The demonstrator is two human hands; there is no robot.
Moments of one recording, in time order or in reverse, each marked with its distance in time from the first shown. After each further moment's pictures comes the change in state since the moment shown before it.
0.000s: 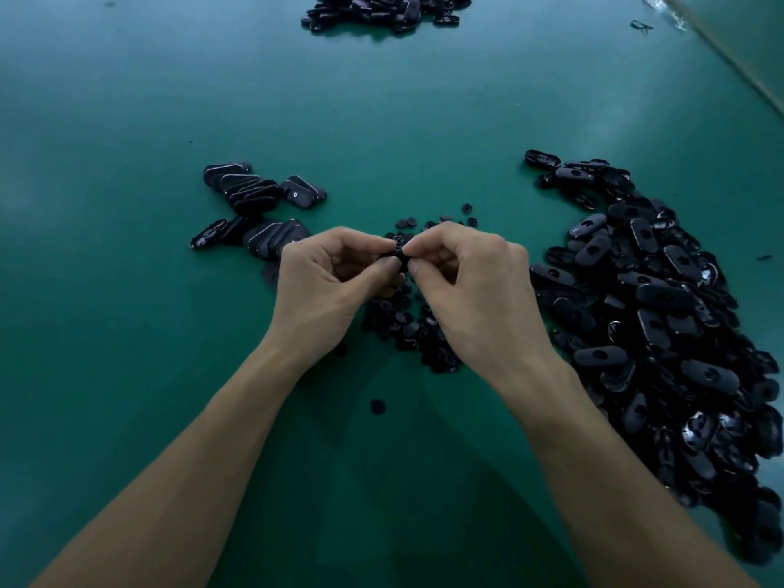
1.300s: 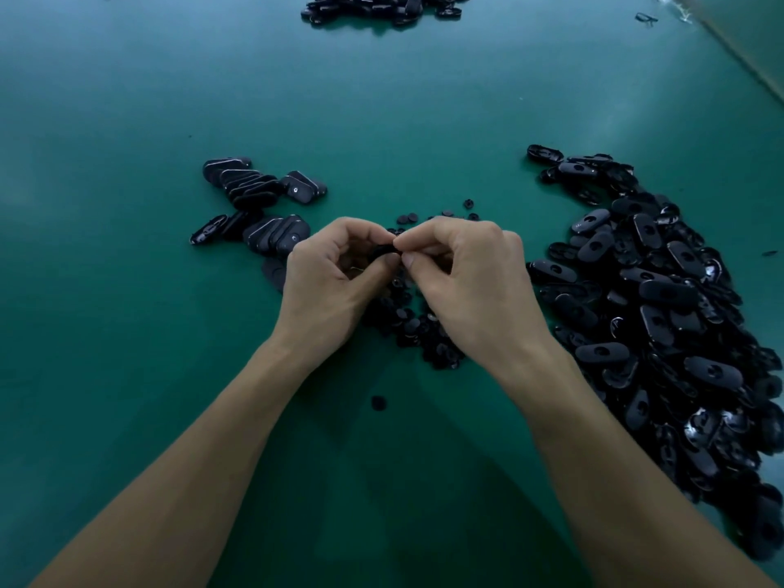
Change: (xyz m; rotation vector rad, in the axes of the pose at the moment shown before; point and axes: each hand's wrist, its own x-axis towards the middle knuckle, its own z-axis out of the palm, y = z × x) left_hand 0.004 -0.006 -0.001 0.169 -0.003 0.058; right_hand 0.006 -0.005 0.002 -0.013 -0.030 -0.007
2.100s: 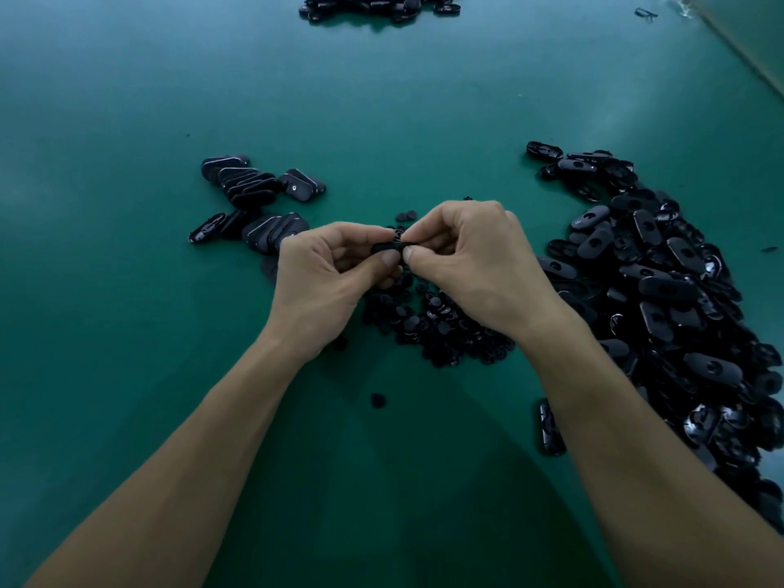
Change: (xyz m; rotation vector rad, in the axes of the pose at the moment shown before) left_hand 0.001 0.001 0.001 -0.186 0.019 -0.111; right_hand 0.021 0.016 -0.009 0.062 -0.159 0.069
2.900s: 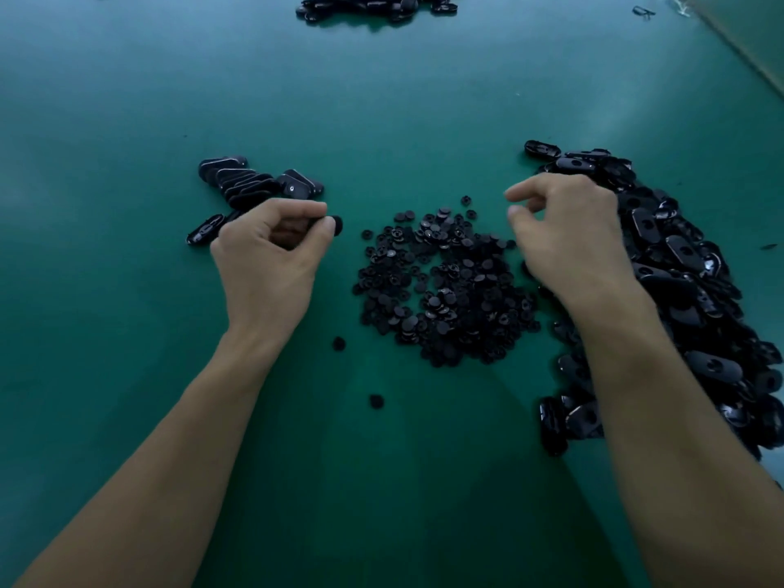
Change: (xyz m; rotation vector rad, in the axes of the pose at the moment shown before) left_hand 0.012 0.003 -0.029 0.511 0.399 0.251; right_hand 0.011 0.028 -0.048 -0.458 0.242 0.197
